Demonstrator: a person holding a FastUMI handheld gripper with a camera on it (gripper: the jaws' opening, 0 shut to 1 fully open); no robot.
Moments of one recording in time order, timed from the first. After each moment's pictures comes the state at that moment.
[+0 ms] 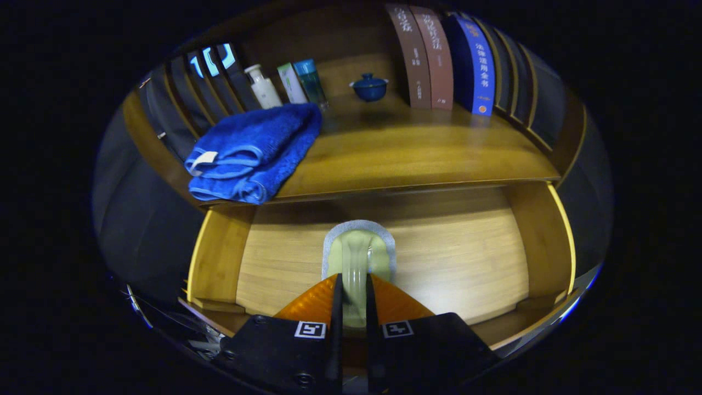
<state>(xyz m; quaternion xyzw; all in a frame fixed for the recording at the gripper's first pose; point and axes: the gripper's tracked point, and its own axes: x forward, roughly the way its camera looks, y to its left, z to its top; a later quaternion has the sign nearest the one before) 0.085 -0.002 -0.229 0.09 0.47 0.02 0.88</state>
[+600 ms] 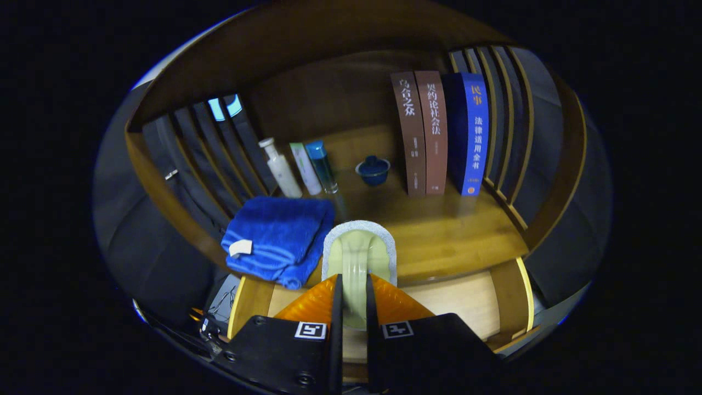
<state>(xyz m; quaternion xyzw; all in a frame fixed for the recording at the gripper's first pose) 0.179 -0.019 -0.130 0.10 0.37 0.01 0.92</state>
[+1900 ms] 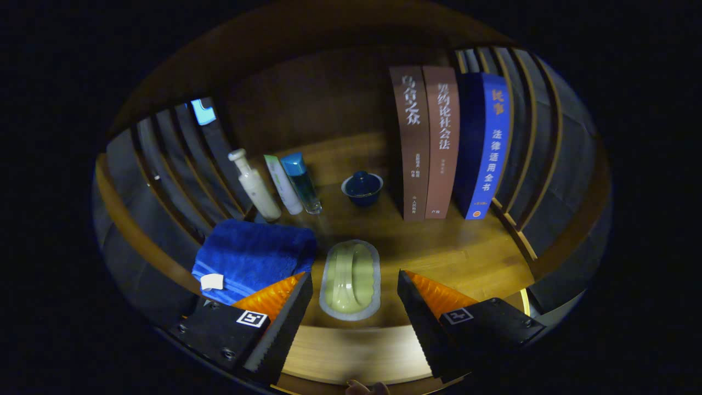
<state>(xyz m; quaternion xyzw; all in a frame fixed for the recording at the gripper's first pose) 0.218 -0.027 -0.127 0.09 0.34 -0.01 0.94</state>
